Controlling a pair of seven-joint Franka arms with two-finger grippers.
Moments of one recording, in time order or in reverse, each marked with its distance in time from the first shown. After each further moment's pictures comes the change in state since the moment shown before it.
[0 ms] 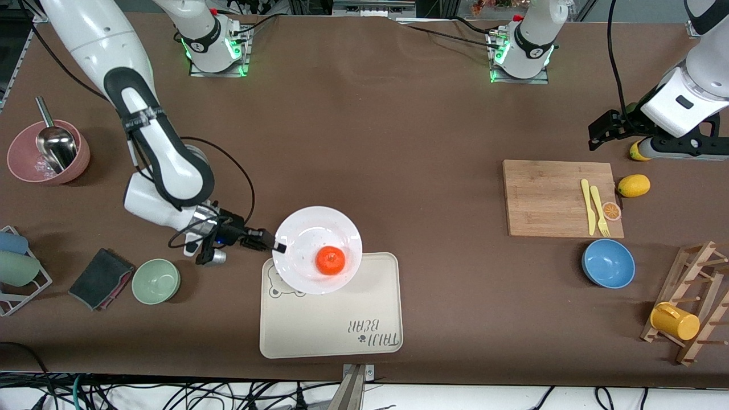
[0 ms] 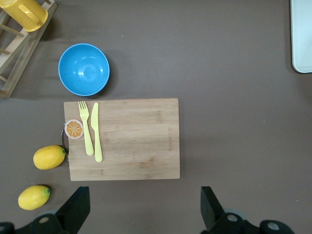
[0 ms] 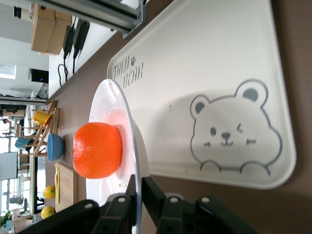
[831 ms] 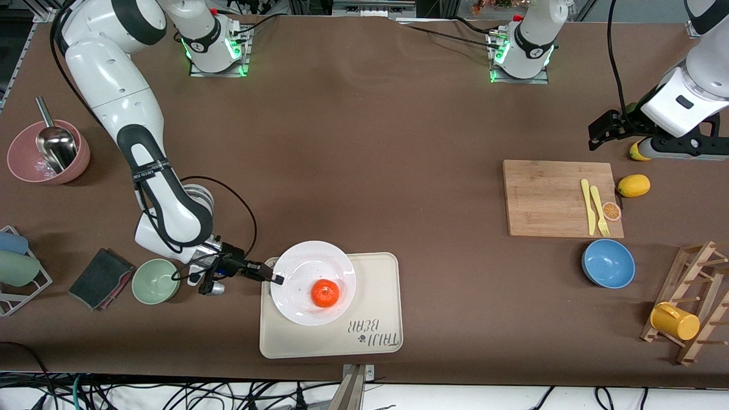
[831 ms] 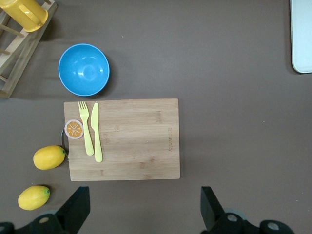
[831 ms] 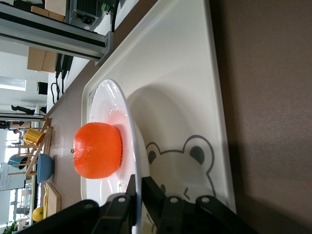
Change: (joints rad) left arm 0.000 0.000 0.000 0.001 0.000 0.000 0.000; right arm -0.005 0.254 -0.007 0.243 0.000 0.000 -0.075
